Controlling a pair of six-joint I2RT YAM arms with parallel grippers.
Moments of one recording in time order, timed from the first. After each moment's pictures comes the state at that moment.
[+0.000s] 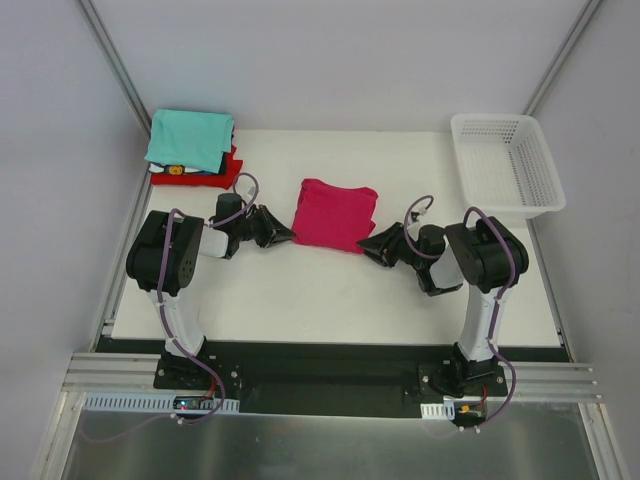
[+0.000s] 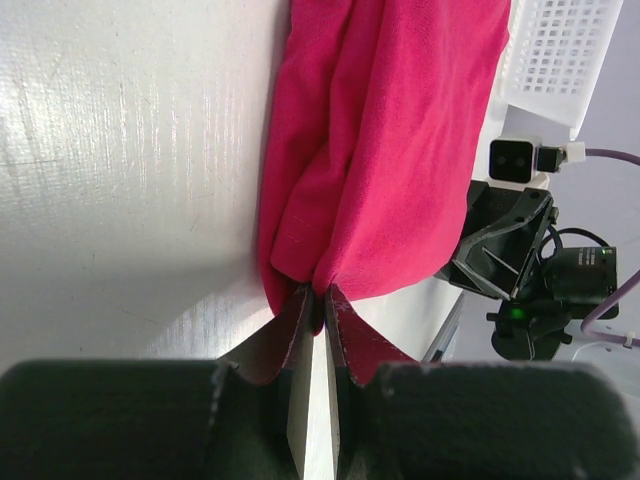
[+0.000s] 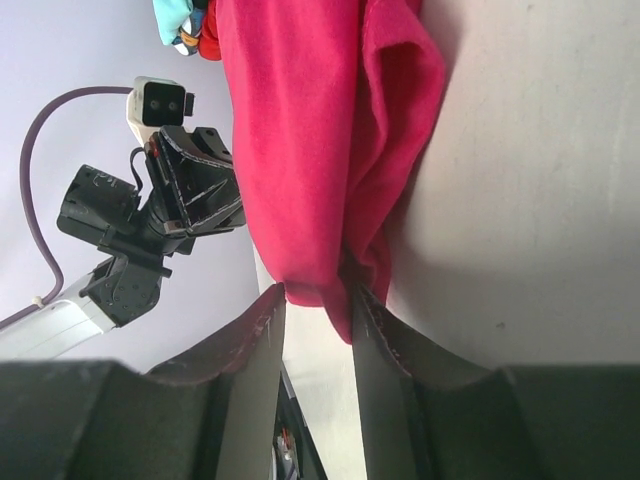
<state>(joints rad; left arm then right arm) -0.17 1.90 0.76 0.52 0.73 -0.94 0.27 2.01 0.51 1.17 -0.64 1.27</state>
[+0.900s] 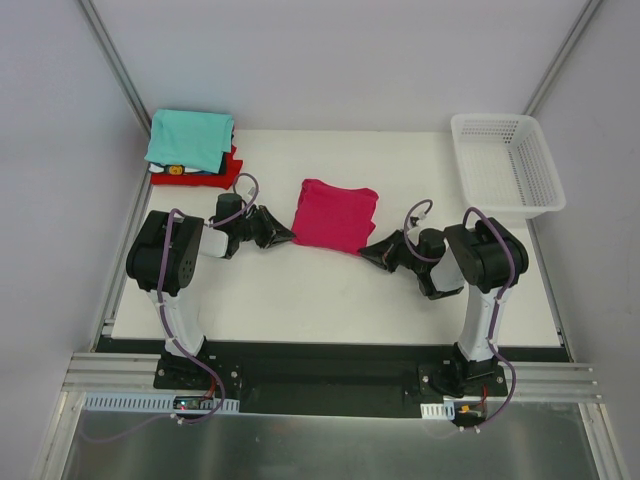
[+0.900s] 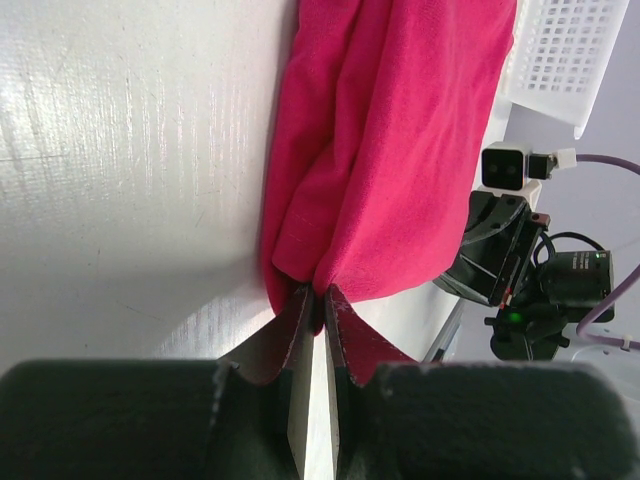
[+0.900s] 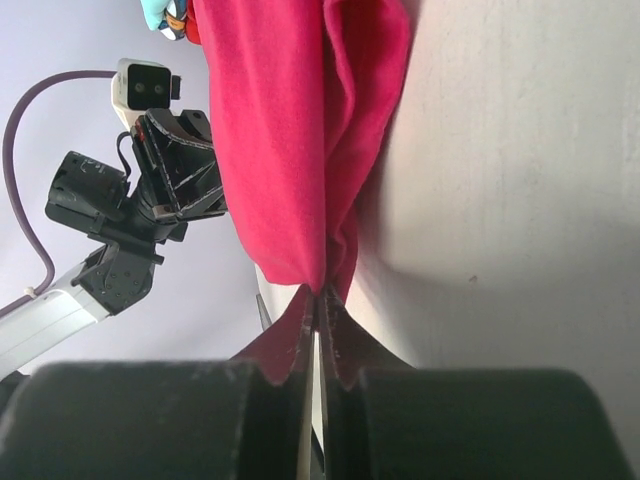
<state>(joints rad) -0.17 1.90 0.76 0.51 0.73 -0.94 0.28 2.01 0.48 1.17 -0.66 1.27</state>
